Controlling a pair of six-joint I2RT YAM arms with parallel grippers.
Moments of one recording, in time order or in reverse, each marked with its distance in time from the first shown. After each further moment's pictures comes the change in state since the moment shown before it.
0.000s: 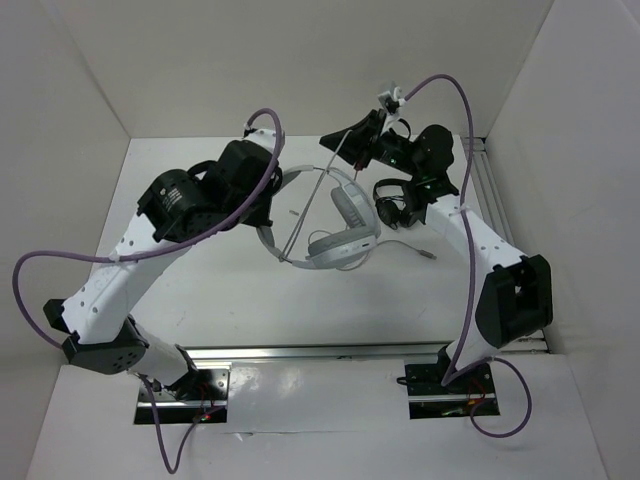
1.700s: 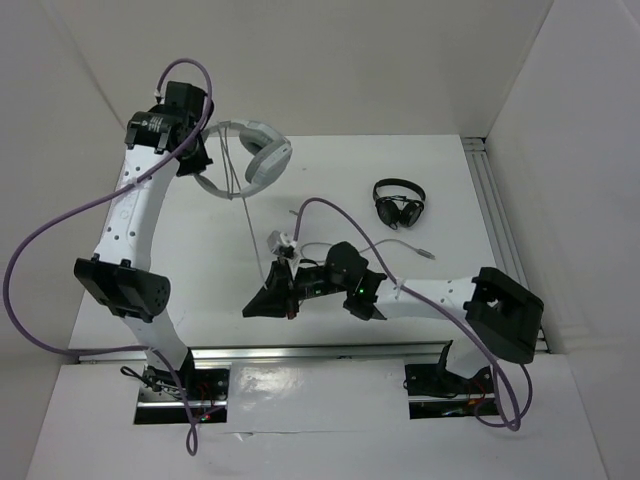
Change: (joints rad) left arm 0.696 0.303 0.114 0.080 0.083 -0.060; right arm 0.729 -0.036 -0.504 0.236 0.134 0.091
